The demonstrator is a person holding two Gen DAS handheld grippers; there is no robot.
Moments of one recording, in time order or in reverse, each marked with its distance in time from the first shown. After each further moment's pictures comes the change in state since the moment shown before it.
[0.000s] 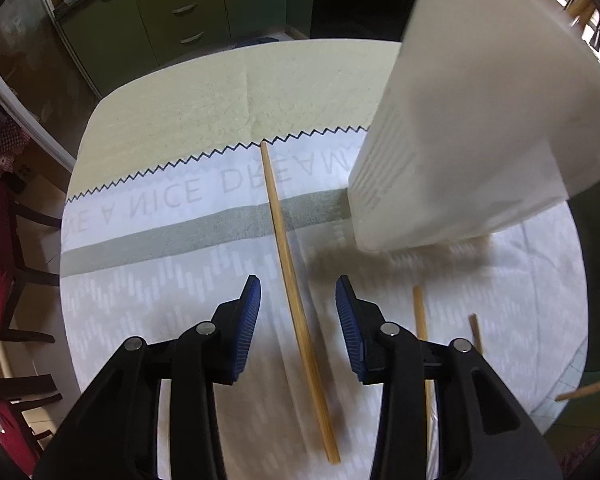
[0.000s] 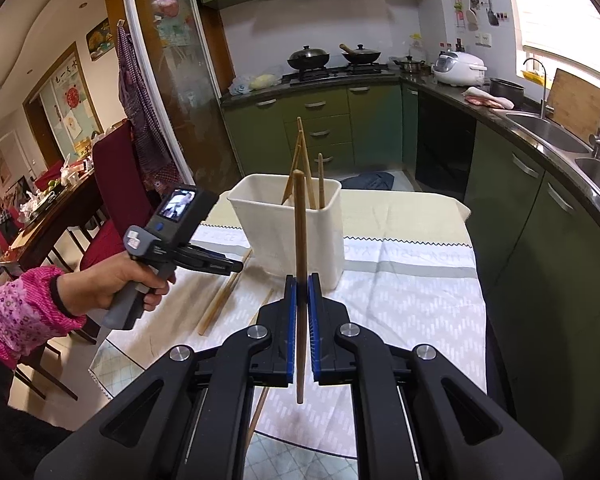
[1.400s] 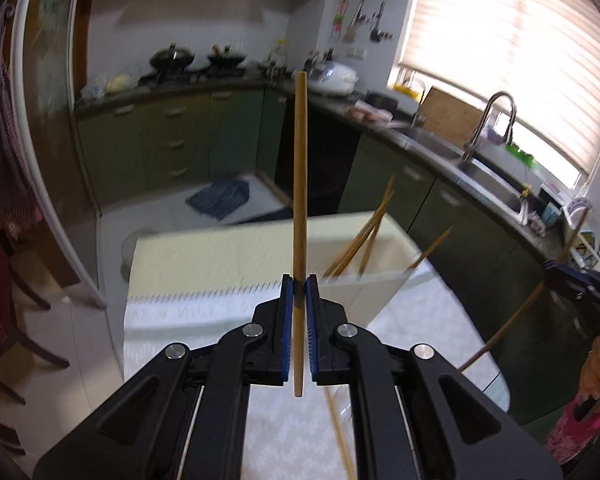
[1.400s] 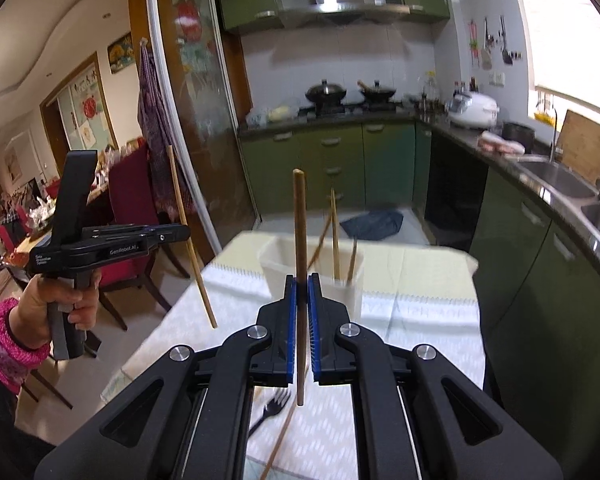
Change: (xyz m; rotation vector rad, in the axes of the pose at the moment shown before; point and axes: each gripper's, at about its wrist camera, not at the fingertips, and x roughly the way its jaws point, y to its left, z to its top) left arm -0.234 -0.012 -0.040 0.013 -0.563 -0.149; right arm -0.022 0.029 0.057 -0.063 -0.132 0.032
